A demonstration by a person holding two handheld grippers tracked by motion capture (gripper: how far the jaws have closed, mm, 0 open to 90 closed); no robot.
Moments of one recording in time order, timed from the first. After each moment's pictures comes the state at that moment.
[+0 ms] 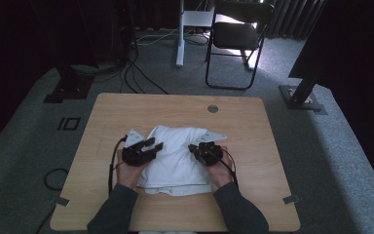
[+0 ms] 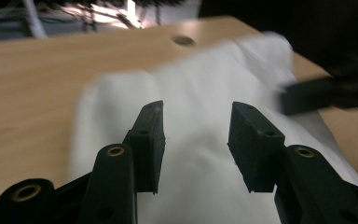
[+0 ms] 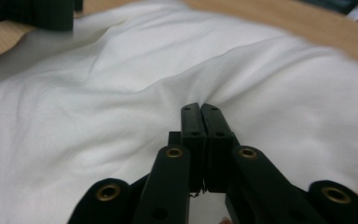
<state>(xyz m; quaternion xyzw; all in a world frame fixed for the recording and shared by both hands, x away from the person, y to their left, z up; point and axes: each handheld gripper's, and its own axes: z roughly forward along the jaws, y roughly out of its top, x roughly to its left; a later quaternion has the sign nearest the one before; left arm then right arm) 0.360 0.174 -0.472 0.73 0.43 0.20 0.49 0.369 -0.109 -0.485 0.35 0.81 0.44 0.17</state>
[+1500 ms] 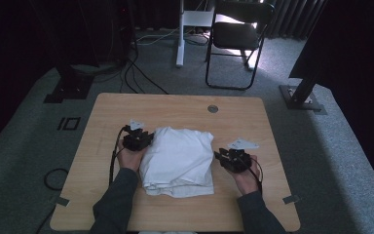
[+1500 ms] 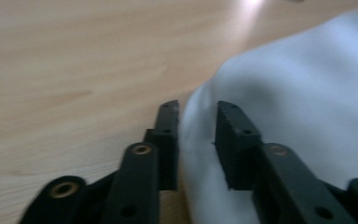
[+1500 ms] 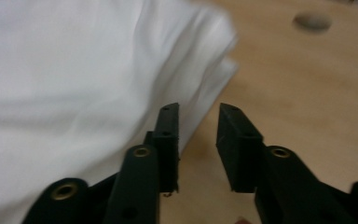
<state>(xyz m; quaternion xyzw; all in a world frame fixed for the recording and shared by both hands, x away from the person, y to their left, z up) 0.424 0.178 -0.513 0.74 0.50 0.22 0.40 0.351 -0.193 -0.499 0.42 0.78 0.43 0.20</state>
